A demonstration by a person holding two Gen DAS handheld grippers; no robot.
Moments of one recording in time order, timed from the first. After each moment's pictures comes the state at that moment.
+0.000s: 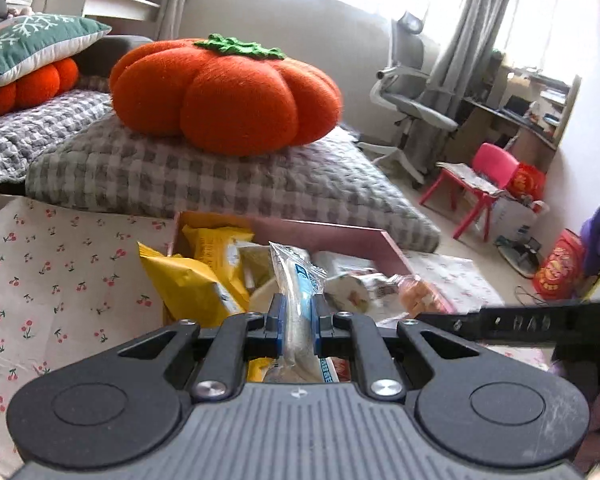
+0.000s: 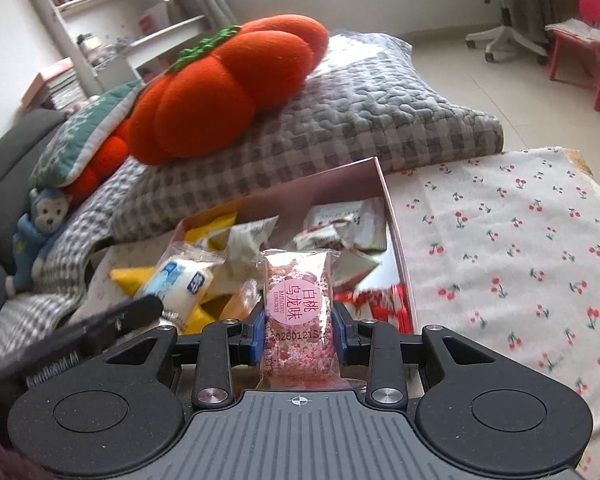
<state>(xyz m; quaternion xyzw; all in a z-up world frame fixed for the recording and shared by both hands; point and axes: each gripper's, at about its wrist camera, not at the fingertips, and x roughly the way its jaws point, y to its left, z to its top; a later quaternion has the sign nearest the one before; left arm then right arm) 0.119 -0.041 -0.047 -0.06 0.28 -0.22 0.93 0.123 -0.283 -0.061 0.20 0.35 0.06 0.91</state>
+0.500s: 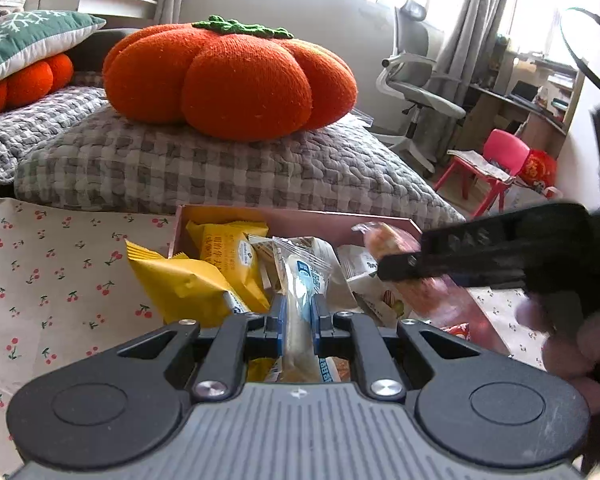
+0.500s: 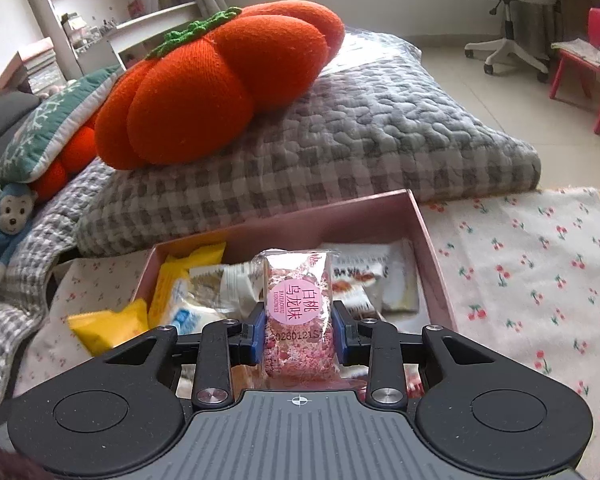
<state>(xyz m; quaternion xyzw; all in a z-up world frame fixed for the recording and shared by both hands) 0.138 -0.043 -0.062 -0.04 0.29 -0.22 0.93 0.196 -0.250 -0.061 0.15 0.36 0.03 0.92</state>
